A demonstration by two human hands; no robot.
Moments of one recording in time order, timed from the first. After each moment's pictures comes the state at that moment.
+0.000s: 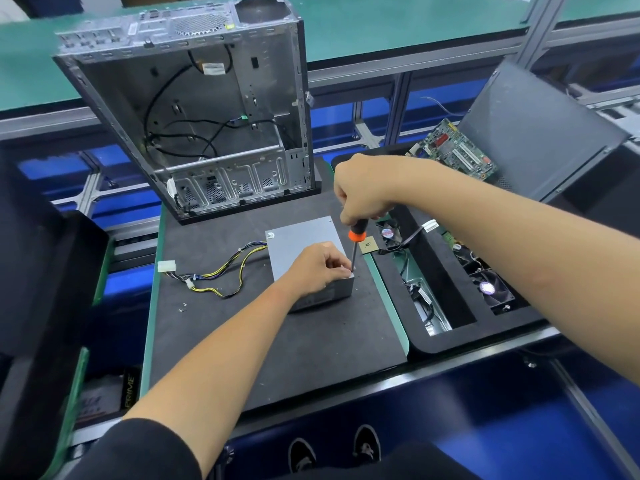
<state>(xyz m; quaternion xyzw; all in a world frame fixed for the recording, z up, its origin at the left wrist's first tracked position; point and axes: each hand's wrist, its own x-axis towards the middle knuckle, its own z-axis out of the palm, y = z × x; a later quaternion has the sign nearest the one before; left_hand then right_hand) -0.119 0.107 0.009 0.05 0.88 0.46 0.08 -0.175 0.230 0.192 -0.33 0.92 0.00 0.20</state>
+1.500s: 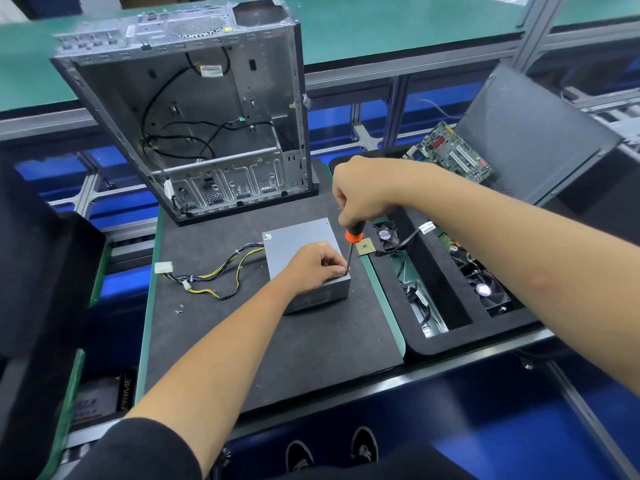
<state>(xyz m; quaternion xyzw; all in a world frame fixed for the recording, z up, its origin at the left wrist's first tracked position) -0.123 0.107 0.013 0.05 0.89 0.45 0.08 -0.175 0.236 0.193 -0.35 0.92 0.01 0.19</state>
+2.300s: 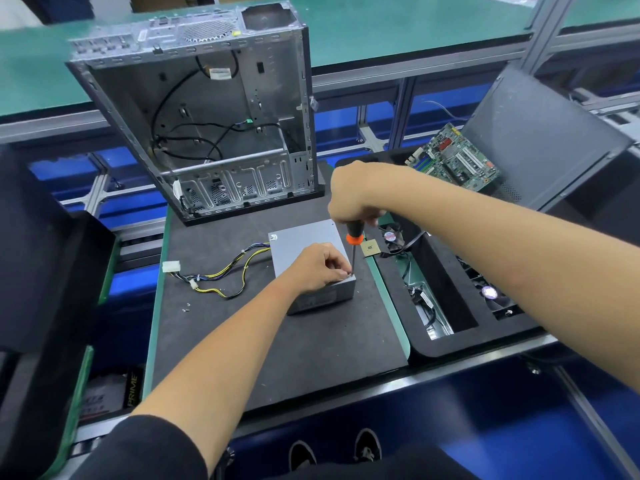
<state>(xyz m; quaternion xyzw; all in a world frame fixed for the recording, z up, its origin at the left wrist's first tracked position) -0.121 0.103 0.014 0.04 0.88 0.47 0.09 -0.168 0.210 0.192 -0.28 0.94 0.04 0.20</state>
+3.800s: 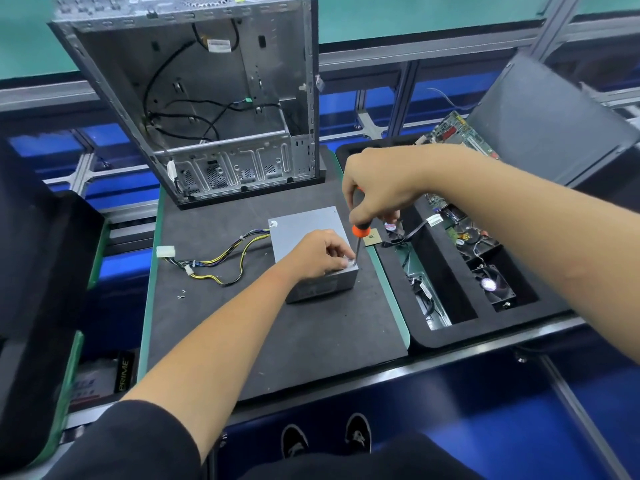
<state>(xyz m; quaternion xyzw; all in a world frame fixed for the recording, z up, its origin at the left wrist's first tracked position) -0.124 0.097 0.014 0.08 0.88 0.46 0.09 -0.176 0.235 0.197 -0.38 0.88 0.00 0.26</state>
